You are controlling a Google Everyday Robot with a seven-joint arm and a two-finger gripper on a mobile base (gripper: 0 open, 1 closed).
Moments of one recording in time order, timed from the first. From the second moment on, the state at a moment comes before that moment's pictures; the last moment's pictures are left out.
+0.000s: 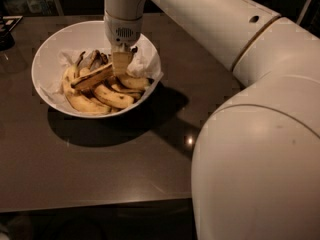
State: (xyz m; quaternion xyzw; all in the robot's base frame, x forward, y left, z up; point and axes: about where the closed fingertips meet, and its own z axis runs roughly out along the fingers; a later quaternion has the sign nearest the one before) arm 0.622 0.094 0.898 -0.76 0.64 0.04 0.11
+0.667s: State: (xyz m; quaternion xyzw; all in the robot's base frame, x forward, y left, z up) arm 0.605 0.081 0.923 -0.75 0.63 0.07 0.17
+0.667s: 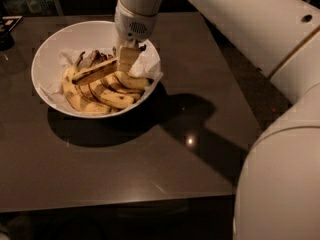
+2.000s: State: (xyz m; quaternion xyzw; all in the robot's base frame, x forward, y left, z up) arm 0.505 0.022 0.965 -0.71 0.64 0.09 0.29
